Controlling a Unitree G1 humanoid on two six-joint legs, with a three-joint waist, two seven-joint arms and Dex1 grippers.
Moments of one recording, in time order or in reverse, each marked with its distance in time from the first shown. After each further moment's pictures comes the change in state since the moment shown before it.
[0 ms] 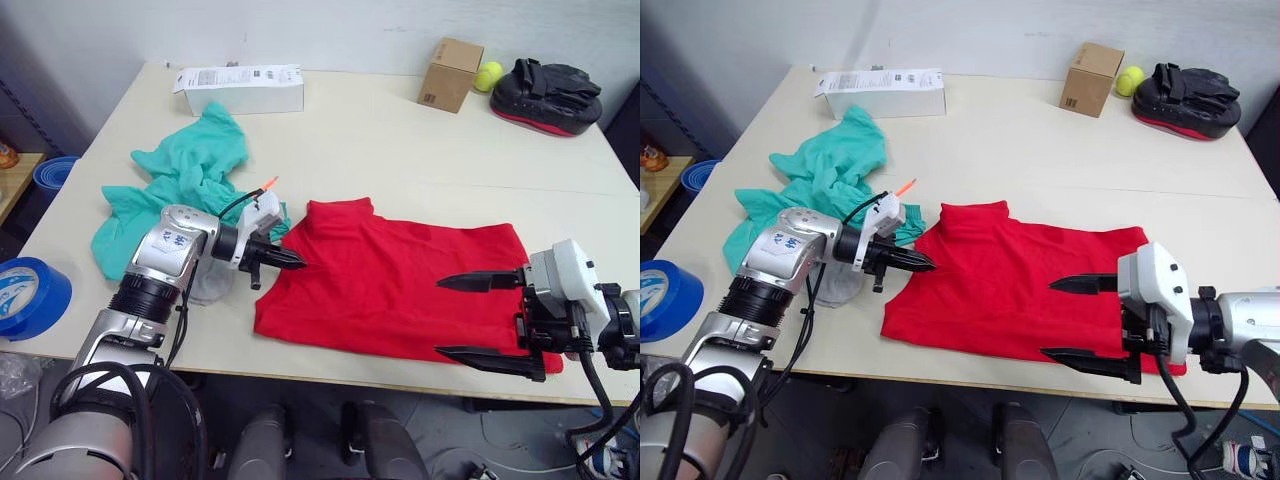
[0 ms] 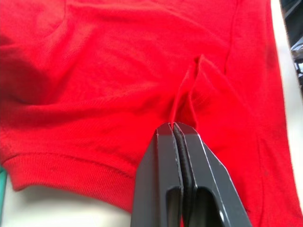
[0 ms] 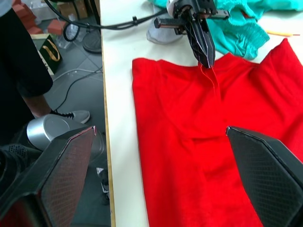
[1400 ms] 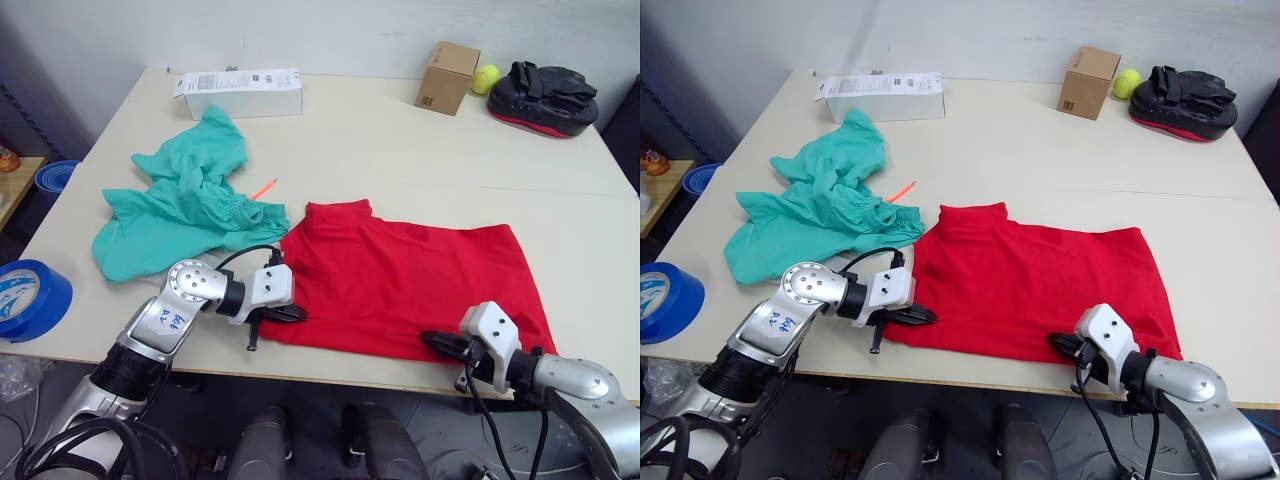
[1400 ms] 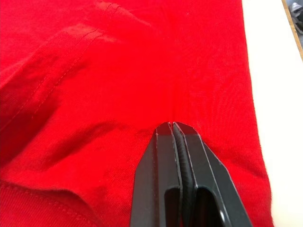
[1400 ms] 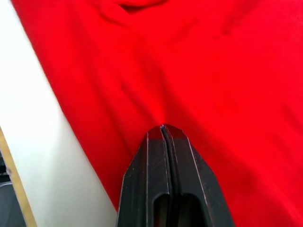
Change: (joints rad) left arm 0.368 0.091 -0.078 -0.433 0.117 -0.261 0.106; right arm 0.271 0.318 0.247 0.197 -0.498 -0.242 -0.328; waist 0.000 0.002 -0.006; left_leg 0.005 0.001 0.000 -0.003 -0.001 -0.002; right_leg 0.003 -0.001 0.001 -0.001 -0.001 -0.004
